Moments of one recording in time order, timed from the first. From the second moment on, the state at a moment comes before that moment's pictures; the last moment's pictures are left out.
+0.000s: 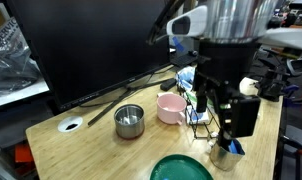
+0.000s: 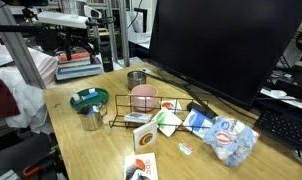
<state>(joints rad) 0.34 -0.05 0.26 -2.23 0.11 2.11 -0.35</state>
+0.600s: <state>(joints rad) 0.34 0.03 0.26 -2.20 0.11 2.16 -0.37</state>
